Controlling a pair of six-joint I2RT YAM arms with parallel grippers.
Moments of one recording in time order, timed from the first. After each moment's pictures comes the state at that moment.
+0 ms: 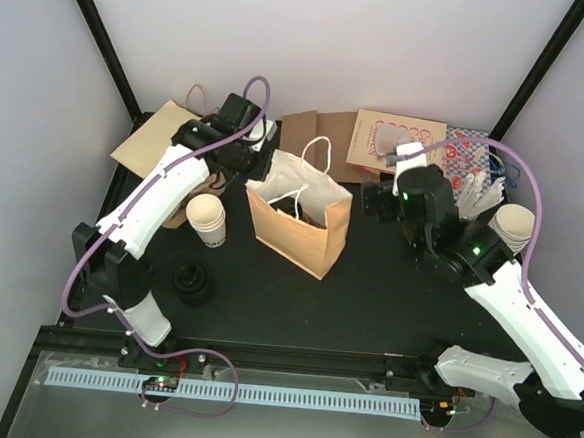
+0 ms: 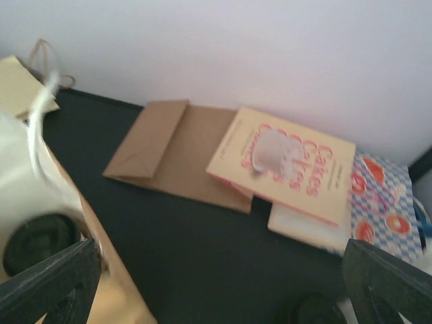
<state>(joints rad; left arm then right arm) -0.48 1.63 1.72 -1.03 0.08 -0.22 0.77 1.12 1.41 -0.75 0.53 0.10</state>
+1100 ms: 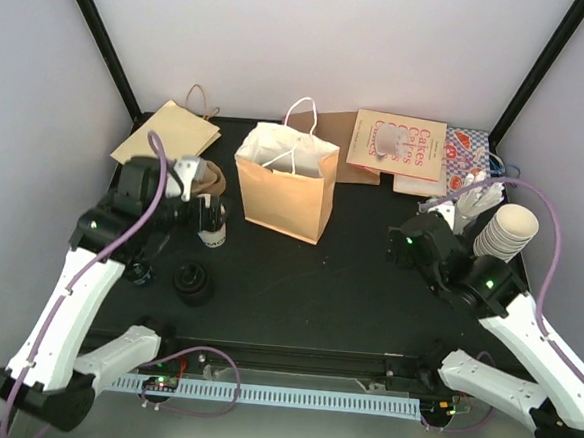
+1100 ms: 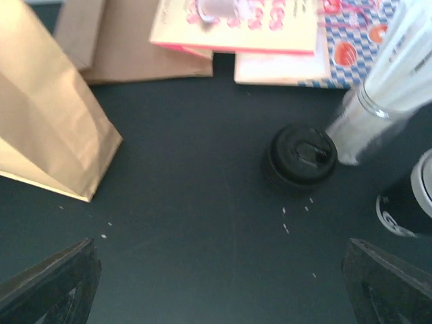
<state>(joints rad) -0.29 1.00 1.30 -0.99 0.23 -0.25 0.77 0.84 1.10 -1.06 0.55 0.57</state>
